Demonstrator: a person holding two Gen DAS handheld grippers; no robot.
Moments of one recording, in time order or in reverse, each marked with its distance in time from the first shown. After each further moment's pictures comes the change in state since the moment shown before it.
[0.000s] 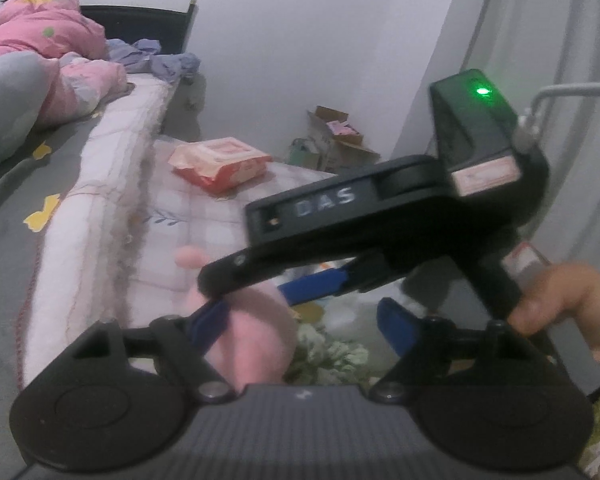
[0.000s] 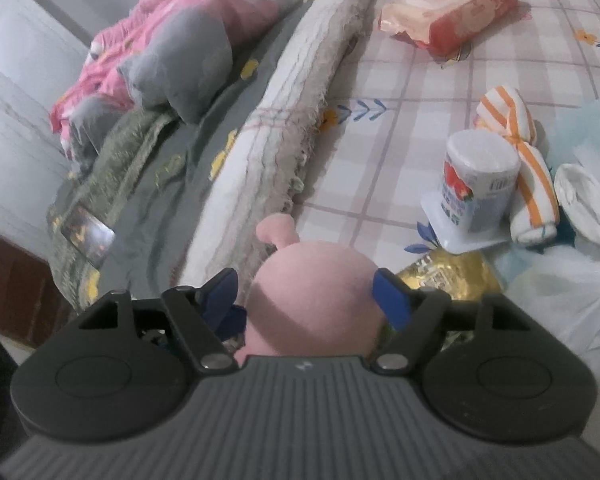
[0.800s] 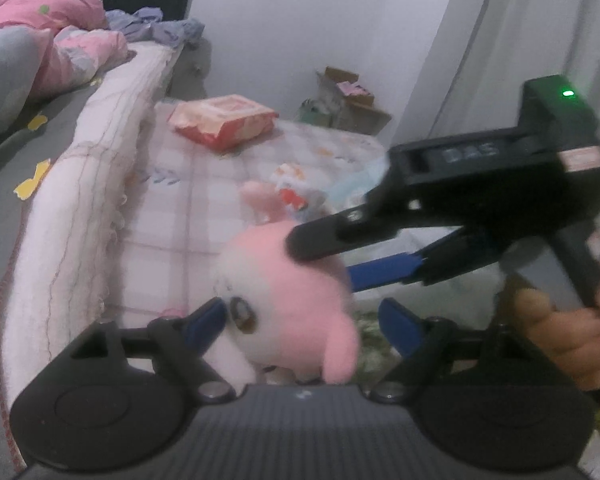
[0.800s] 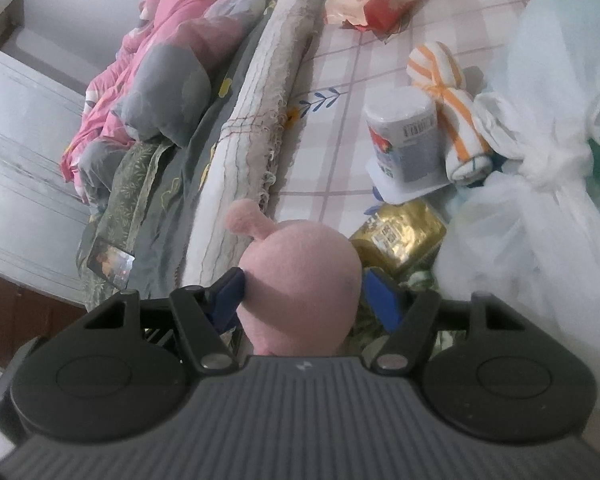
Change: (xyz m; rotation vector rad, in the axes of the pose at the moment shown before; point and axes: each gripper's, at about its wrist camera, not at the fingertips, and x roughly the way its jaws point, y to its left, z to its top) left arm 0.033 0.003 -0.008 0.001 0.126 0.053; right arm -0.036 -0.056 -0.029 0.198 -0.029 0.102
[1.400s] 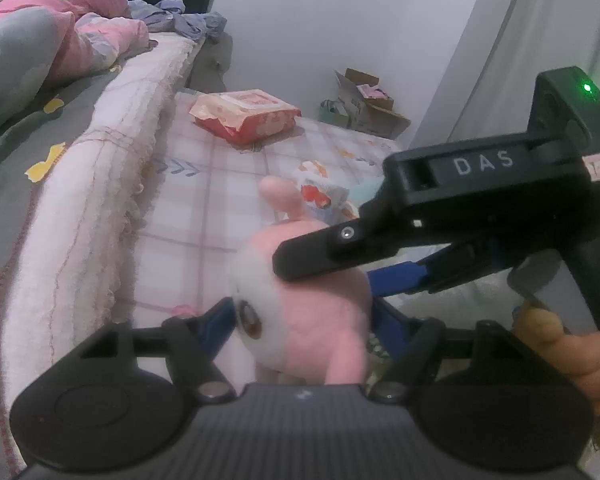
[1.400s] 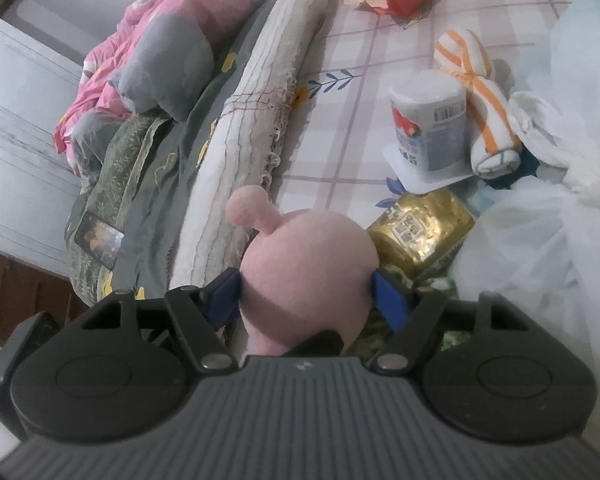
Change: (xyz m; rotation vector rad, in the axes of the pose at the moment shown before) left arm 0.001 0.008 0.000 -0.051 -0.007 0.031; right arm 0.022 0.019 0.004 -0.067 0.055 -0.030
